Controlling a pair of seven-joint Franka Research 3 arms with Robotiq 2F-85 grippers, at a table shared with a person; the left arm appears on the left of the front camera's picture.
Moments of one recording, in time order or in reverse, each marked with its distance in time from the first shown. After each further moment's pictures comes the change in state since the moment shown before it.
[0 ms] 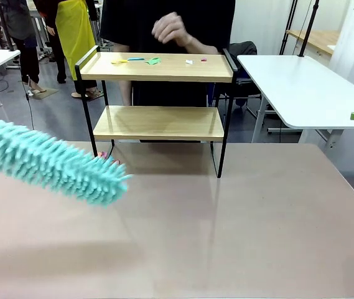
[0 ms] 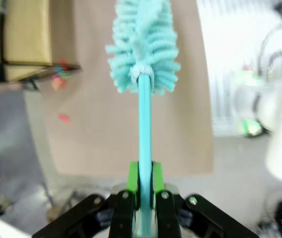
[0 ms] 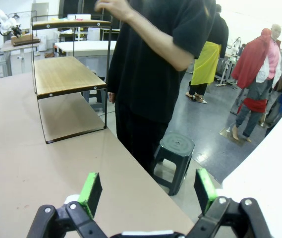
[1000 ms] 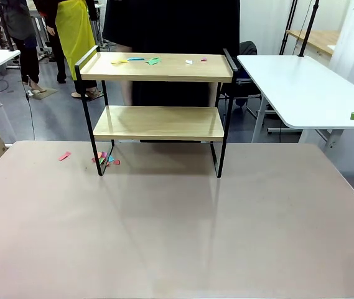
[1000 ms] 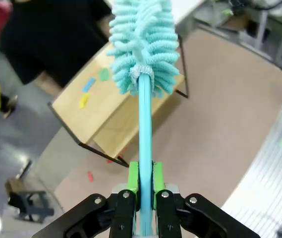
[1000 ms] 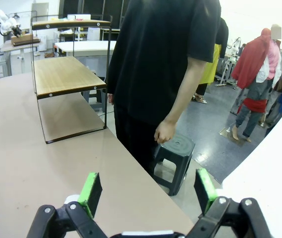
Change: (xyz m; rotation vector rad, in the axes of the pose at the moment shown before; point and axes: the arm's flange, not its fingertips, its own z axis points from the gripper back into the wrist) left arm 0.224 0.026 0.074 0.463 -0.347 0.733; right arm 0.000 0.000 0.000 0.000 0.000 0.000
